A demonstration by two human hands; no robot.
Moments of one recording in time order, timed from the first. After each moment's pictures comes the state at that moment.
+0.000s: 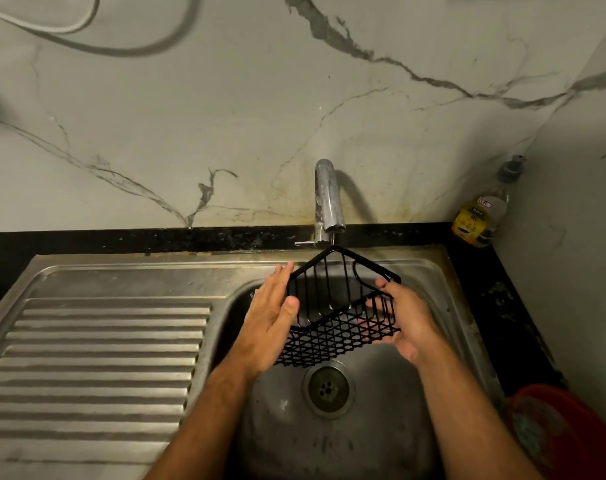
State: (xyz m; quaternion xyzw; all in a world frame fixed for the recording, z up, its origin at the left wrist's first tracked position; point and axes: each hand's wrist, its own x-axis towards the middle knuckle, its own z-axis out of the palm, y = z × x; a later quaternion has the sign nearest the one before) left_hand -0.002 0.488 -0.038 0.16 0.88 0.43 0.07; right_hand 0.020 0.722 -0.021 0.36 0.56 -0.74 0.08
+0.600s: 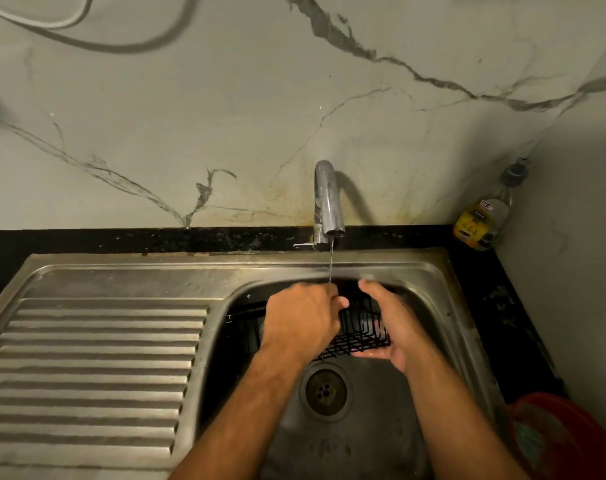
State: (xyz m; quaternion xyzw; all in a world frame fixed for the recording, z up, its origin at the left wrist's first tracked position) left_hand -0.002 0.561 0.028 0.18 0.98 0.07 0.04; right_hand 0.021 0.709 -0.020 0.36 0.59 -0.70 0.17
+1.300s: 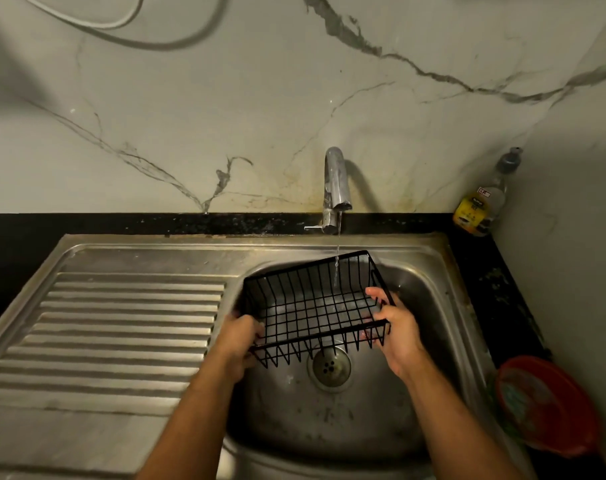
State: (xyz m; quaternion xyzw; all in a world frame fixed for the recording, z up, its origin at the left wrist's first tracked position) left_hand 0.049 0.450 -0.020 -0.34 0.69 0.60 0.21; right_hand 0.076 0.697 -0.052 0.26 0.56 -0.79 0.03
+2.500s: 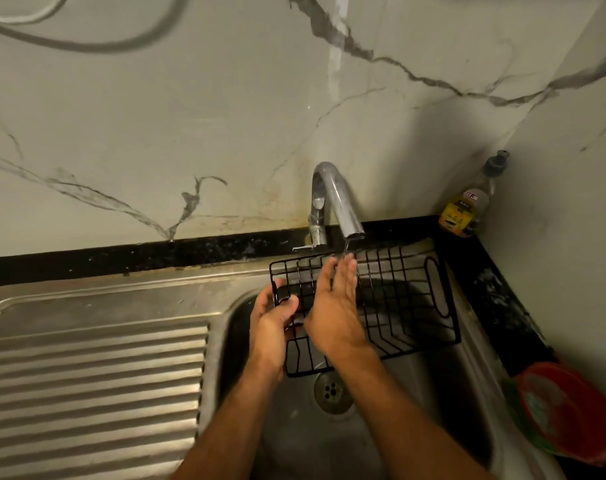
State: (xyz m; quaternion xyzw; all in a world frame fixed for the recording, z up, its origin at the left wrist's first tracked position) left_hand -0.028 0.496 -0.047 -0.14 0.61 0.76 0.17; right_hand -0.019 0.612 -0.045 0.15 0.97 -0.21 0.03
